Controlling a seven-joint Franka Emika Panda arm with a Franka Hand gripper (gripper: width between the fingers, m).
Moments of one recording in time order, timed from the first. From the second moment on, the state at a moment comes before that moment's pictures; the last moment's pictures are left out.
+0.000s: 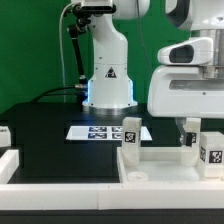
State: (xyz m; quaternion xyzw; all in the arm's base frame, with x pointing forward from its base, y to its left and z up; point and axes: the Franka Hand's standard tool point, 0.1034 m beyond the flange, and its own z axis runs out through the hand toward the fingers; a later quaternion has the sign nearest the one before) arm 0.631 0.120 0.079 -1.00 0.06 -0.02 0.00
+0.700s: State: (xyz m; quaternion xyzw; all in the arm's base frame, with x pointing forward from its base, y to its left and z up) arm 0.631 0.120 0.077 -0.97 0.24 -0.02 0.01
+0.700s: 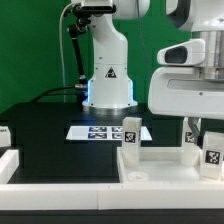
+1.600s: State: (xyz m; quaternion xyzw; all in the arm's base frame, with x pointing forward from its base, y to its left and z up) arm 0.633 0.117 0.075 -0.72 0.69 0.04 0.04
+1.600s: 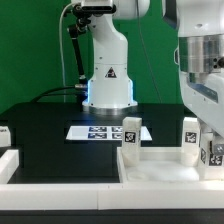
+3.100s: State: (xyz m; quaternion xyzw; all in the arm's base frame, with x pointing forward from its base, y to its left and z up) arm 0.633 0.118 0.077 -0.98 0.19 -0.01 0.02
